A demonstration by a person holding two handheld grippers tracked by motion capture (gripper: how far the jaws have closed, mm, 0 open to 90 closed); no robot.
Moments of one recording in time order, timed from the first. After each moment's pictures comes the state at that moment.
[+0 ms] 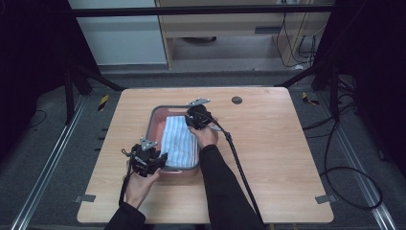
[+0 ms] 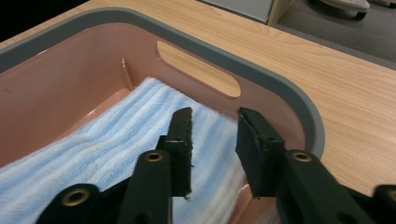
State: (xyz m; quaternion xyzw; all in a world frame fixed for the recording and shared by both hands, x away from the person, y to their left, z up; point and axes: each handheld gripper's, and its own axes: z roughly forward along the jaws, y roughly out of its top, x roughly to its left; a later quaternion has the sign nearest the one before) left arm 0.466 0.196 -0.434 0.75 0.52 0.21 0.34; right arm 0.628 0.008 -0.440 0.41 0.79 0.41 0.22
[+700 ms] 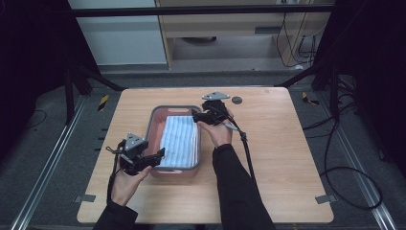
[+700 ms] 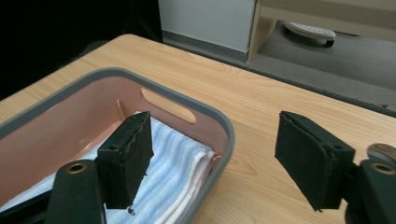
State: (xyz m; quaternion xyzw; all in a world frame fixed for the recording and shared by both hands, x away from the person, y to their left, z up) left arm 0.459 0.228 -0.405 0.74 0.47 0.23 0.42; right arm 0.599 -0.044 -0.391 0.43 0.74 0.46 0.25
